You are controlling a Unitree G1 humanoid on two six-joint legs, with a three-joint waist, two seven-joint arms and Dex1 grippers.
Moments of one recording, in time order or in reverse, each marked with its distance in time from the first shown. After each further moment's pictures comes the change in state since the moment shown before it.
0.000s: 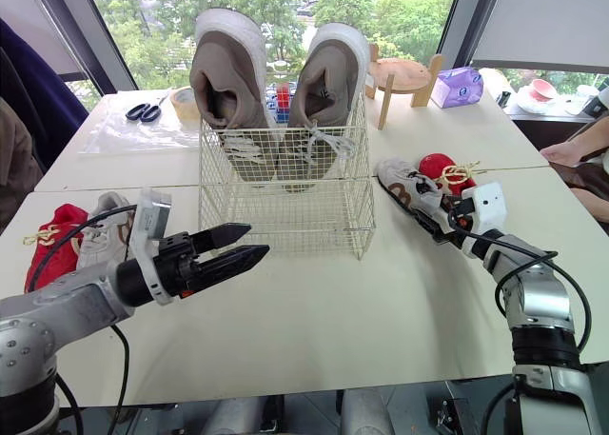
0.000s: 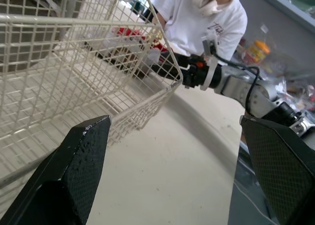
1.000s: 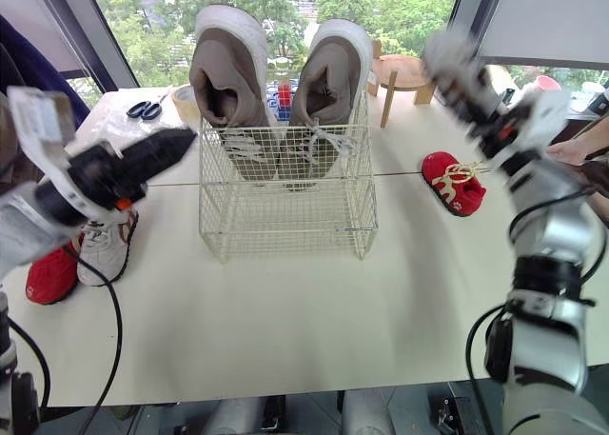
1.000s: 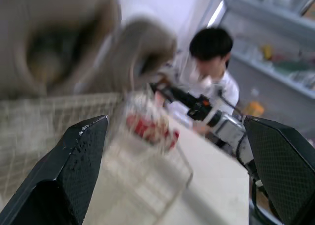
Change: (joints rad) left arm -0.342 0.215 0.093 0.373 -0.251 -0.212 -0.021; right arm -0.464 -0.061 -0.198 -0.028 0.142 -0.019 -0.077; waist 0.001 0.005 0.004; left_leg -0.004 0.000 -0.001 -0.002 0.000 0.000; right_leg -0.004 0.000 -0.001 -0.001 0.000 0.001
